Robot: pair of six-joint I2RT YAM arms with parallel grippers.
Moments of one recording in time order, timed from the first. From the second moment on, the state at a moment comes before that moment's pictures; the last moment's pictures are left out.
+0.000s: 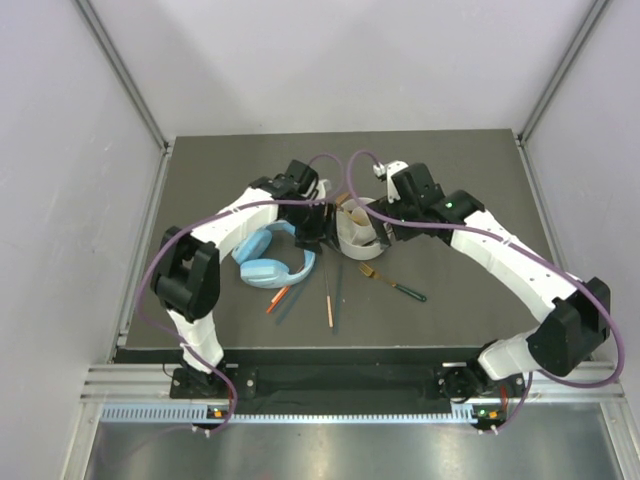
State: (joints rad) left arm -0.50 1.82 1.46 -0.77 0.44 -0.45; right arm 0.61 1.41 1.29 -0.77 0.12 0.09
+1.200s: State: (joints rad) left arm -0.59 2.14 1.67 -0.58 0.21 -0.63; right arm 0.52 1.39 1.47 -0.98 0.07 0.12
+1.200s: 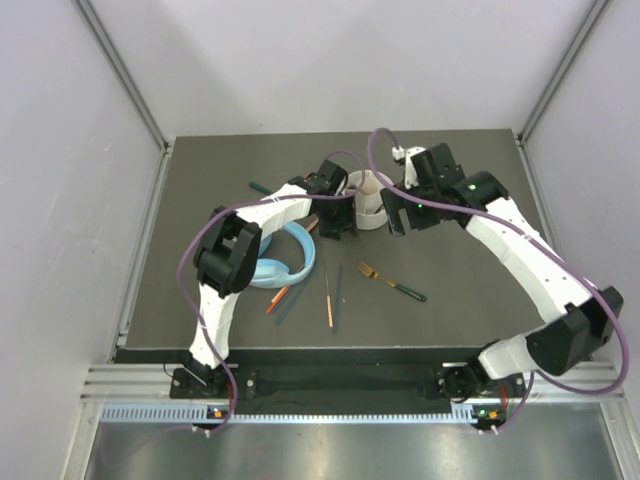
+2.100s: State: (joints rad) left arm -0.34 1.63 1.41 -0.57 0.22 -0.51; right arm 0.65 1.68 1.16 -1.03 -0.03 0.15
